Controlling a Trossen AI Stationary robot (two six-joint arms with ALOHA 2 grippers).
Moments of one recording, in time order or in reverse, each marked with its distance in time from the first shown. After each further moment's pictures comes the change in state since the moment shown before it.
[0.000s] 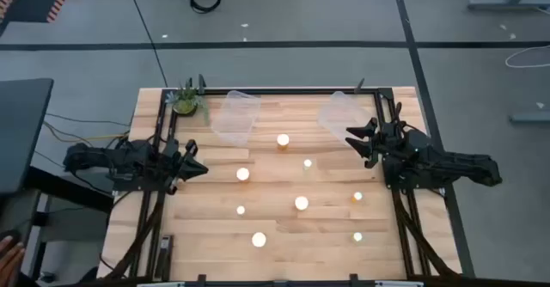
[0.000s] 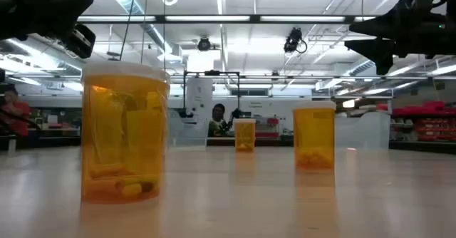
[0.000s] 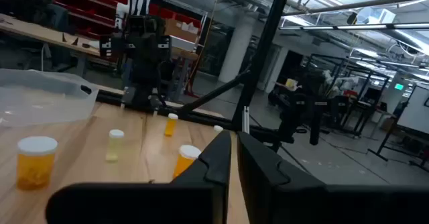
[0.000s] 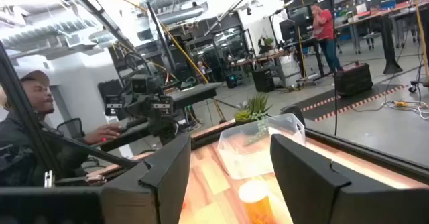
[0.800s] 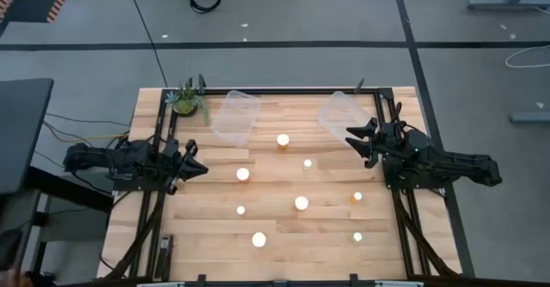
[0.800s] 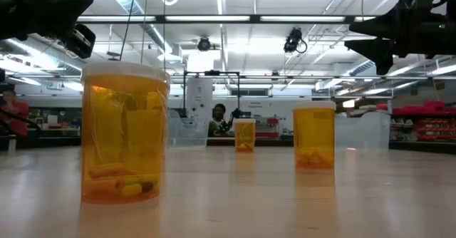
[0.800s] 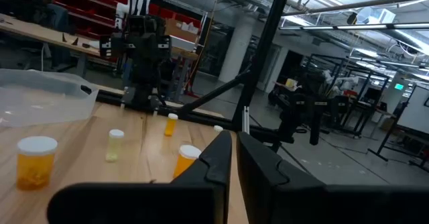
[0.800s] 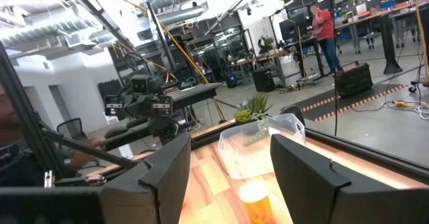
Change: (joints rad) left arm 0.000 0.000 0.000 0.000 0.000 0.000; right arm 0.000 0.000 0.000 0.000 0.000 0.000
